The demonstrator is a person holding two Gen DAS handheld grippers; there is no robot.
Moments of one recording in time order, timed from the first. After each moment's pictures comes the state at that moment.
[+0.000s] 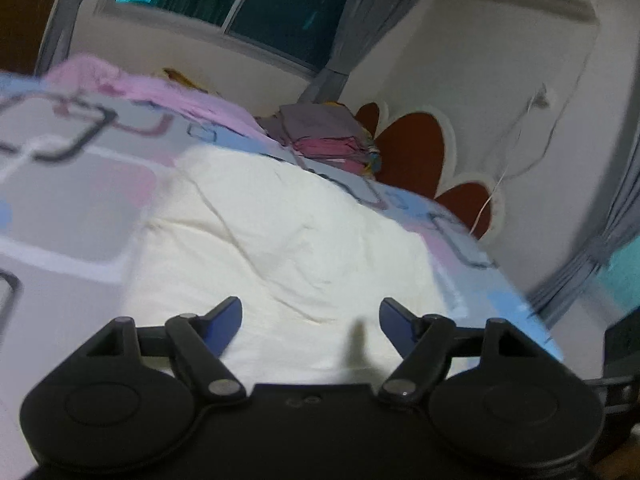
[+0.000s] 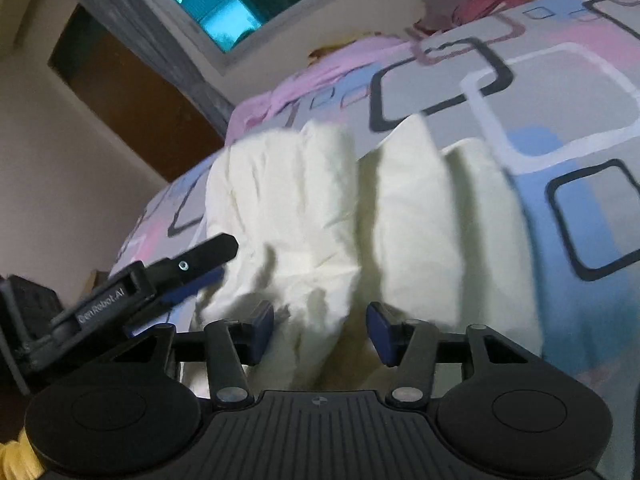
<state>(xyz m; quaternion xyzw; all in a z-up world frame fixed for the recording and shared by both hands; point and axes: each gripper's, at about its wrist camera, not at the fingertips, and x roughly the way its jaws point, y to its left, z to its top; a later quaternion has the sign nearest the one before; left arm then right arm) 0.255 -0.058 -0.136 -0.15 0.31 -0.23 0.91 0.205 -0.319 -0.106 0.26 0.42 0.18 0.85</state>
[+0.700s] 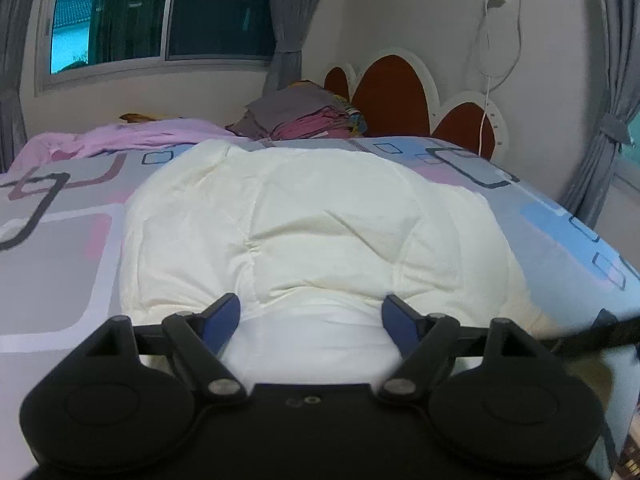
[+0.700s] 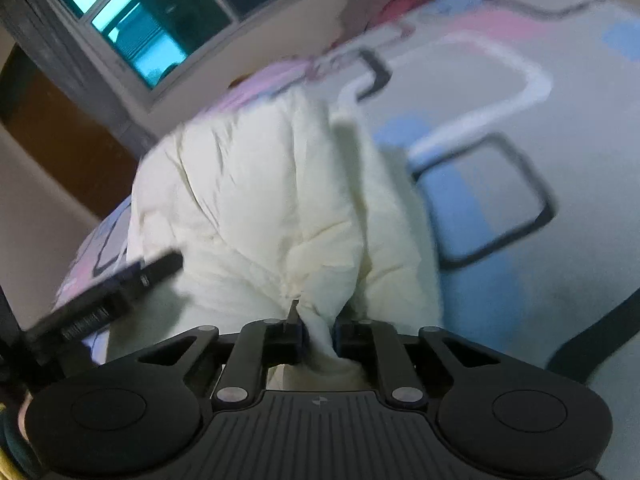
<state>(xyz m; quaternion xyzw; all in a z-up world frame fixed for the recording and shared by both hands) 0.272 -0.147 -0.163 0.02 0.29 -0.25 0.92 0.168 -0.391 -0.125 0.25 0.37 0.04 0.90</state>
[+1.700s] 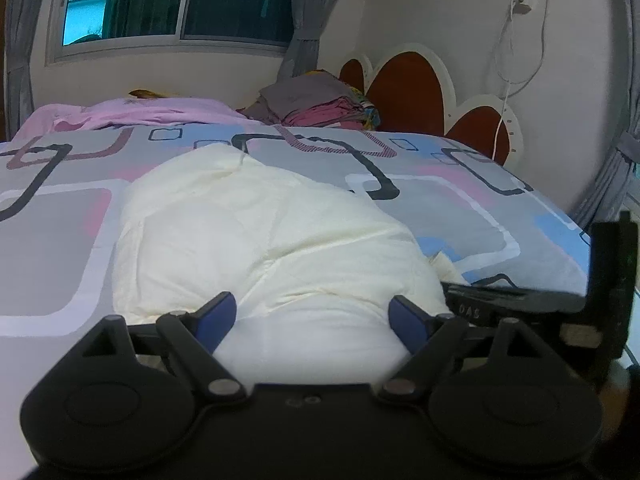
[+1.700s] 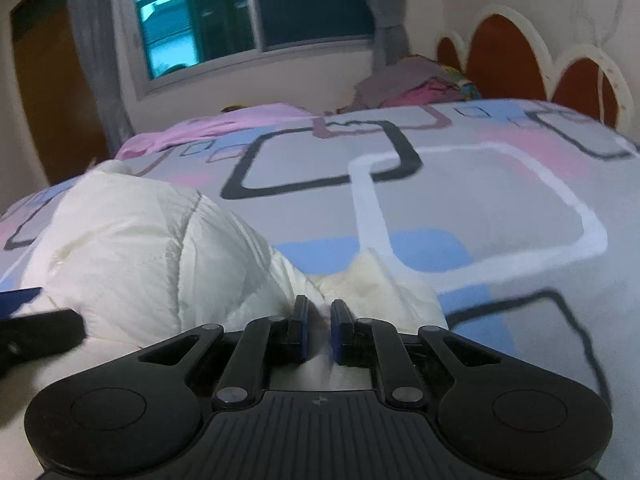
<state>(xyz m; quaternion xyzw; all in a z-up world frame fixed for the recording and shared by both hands) 0.298 -0.146 -0.175 -0.01 0.32 -0.24 0.92 0.279 -0.354 -0.211 0.12 0.32 -0.01 0.94</state>
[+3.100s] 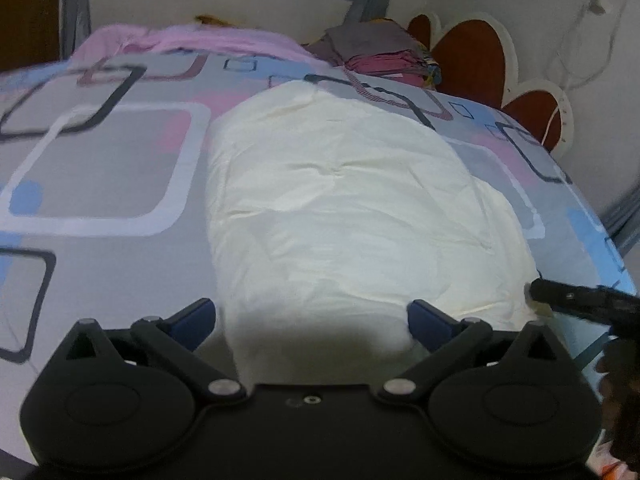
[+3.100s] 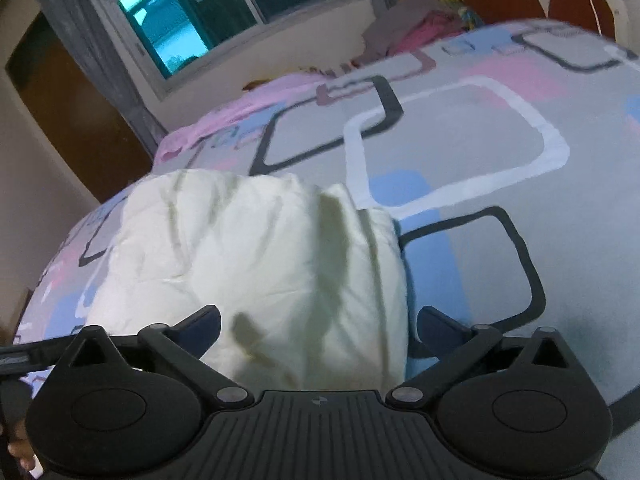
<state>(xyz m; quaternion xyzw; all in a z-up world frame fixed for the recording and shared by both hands) 0.277 -0.096 -0.144 -0.06 0.44 -0.16 0.88 0.207 -0.429 -0.161 0.24 0.40 0.06 0.88</state>
